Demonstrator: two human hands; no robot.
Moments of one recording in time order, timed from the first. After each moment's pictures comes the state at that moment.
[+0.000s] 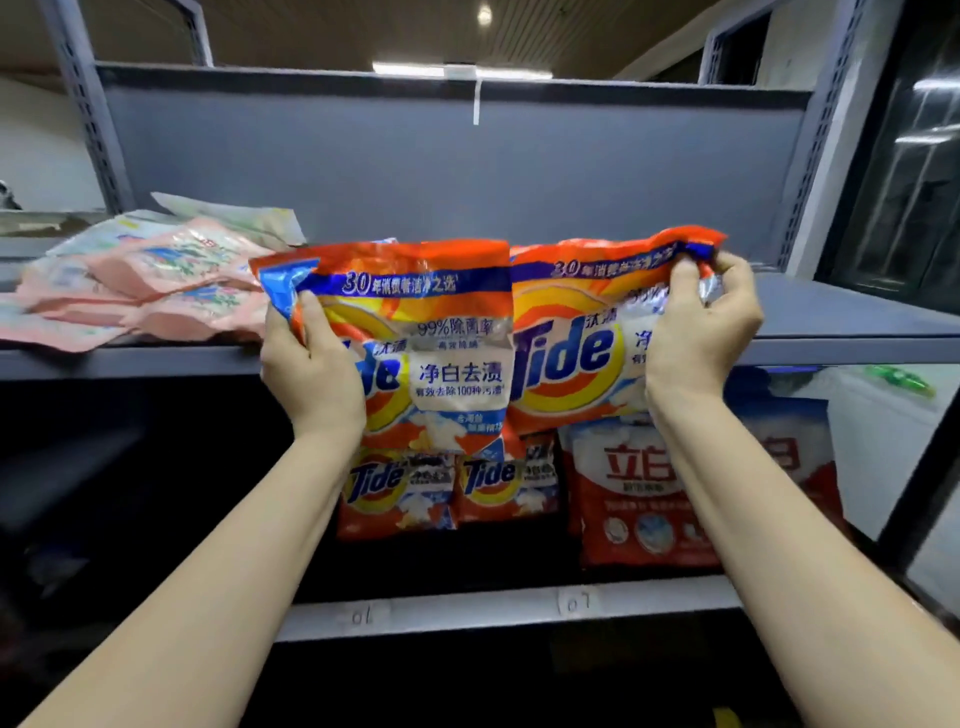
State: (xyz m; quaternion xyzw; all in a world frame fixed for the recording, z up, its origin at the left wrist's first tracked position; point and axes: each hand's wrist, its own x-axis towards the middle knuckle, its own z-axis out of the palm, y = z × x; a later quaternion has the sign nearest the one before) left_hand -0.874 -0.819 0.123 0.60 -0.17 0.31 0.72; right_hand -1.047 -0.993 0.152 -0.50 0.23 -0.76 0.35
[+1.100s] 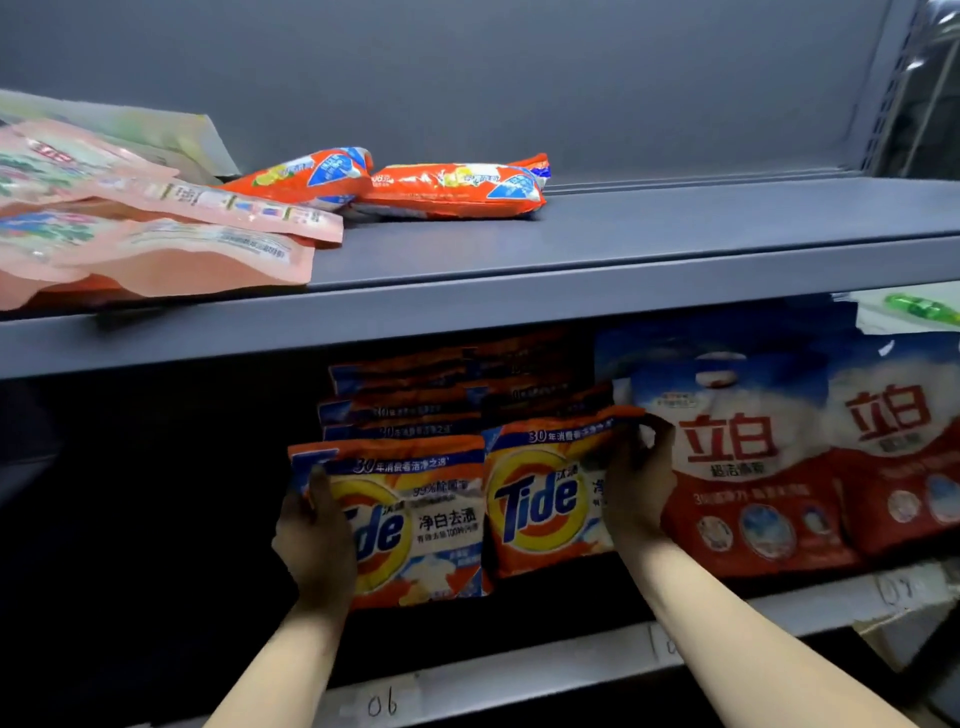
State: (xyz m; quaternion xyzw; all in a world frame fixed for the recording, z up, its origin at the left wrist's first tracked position) left_hand -0.735 -0.869 -0.118 0.75 -0.12 0.17 0.62; right_hand -0.913 -1.069 -0.114 -0.57 0.41 -0.57 0.43
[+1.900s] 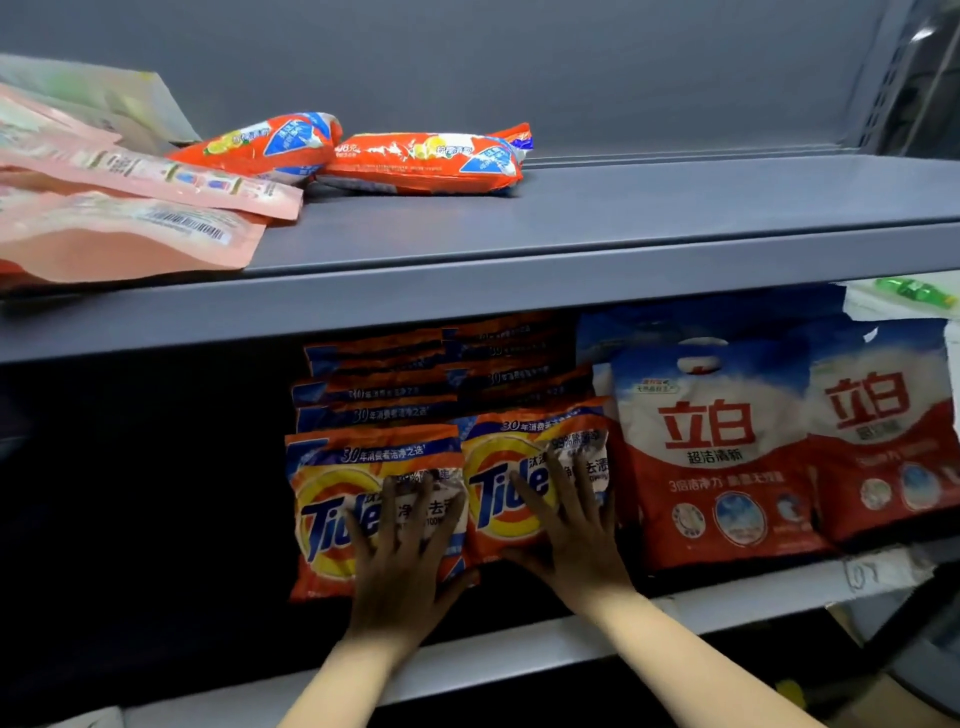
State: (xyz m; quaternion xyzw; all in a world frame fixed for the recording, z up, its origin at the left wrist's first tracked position) left_hand -0.778 -0.892 -0.185 0.84 -0.52 0.17 0.04; right_hand -0.936 -1.048 -0.189 -0.93 0.29 -0.20 0.06
